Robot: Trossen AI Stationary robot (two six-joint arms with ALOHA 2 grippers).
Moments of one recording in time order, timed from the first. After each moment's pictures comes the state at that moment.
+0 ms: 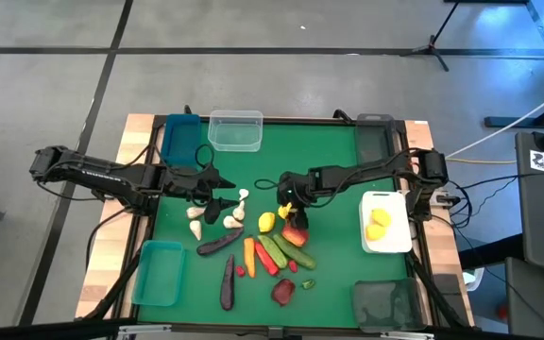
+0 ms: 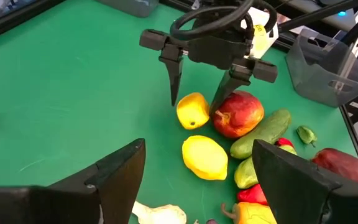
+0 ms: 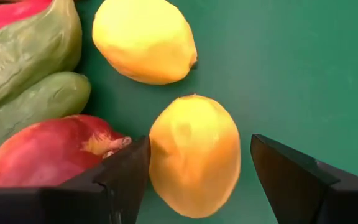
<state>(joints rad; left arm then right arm) -0.06 0.96 0.57 -0.12 -0.17 -0.39 -0.03 1.85 1.20 -0.43 -0.15 -0.03</state>
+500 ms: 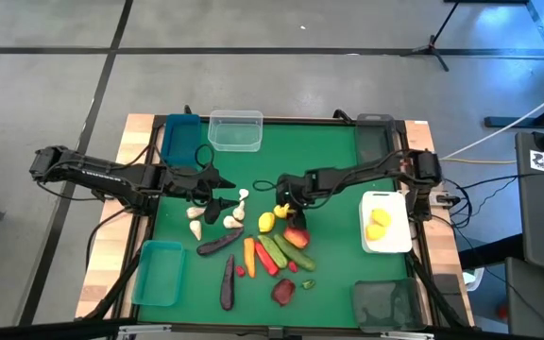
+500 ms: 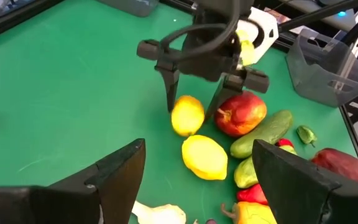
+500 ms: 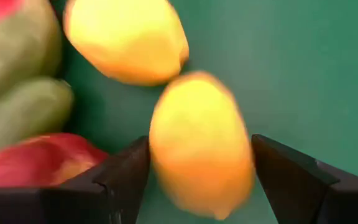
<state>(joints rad) -0.06 0.96 0.57 -0.12 -0.17 -0.39 -0.03 1.90 1.20 -0.41 -0.15 0.02</state>
